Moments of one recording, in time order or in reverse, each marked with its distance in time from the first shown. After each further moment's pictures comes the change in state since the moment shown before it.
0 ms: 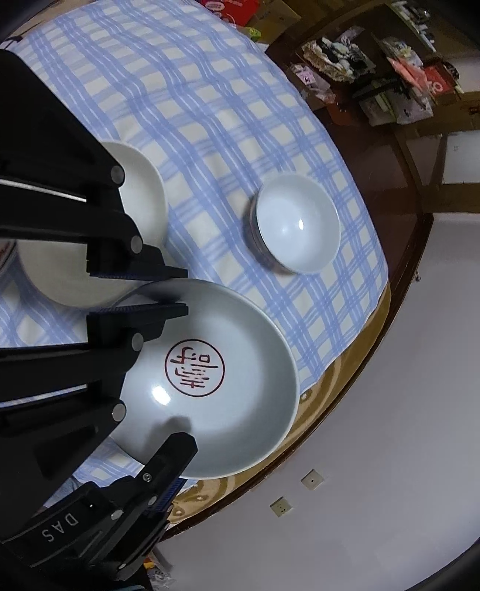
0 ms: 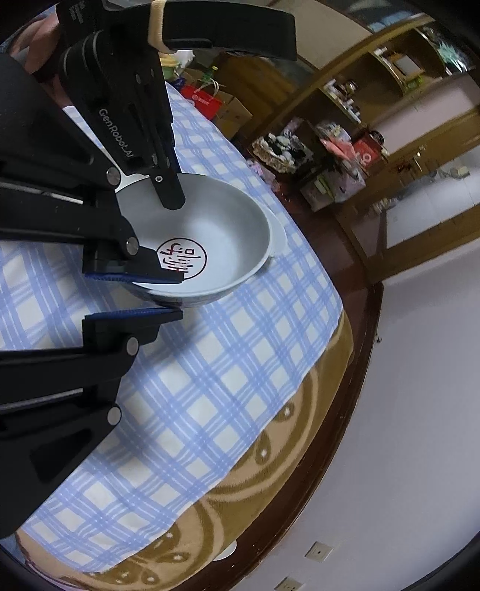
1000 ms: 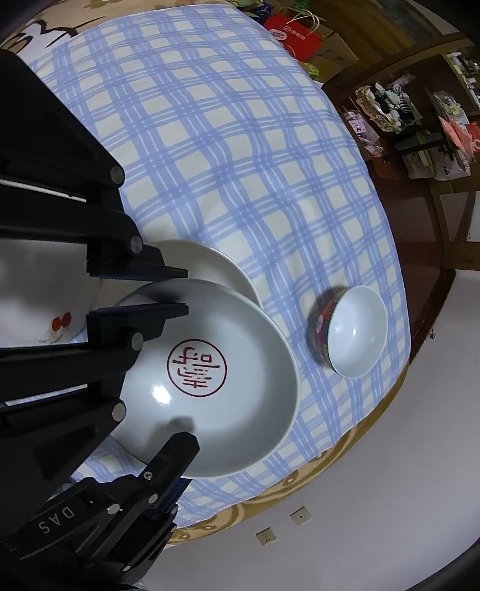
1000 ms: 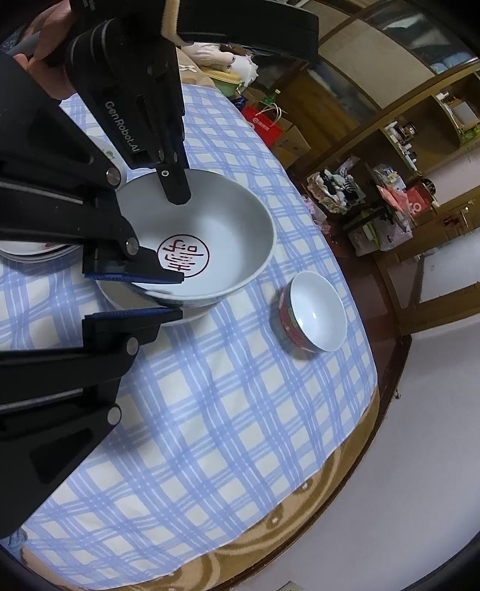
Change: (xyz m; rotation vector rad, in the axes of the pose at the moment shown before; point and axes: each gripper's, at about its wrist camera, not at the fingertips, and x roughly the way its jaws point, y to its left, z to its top) left arm -0.020 0.080 -0.064 -0.152 0.069 0.091; right arm 0.025 0.077 -0.046 -0.172 0.126 0.083
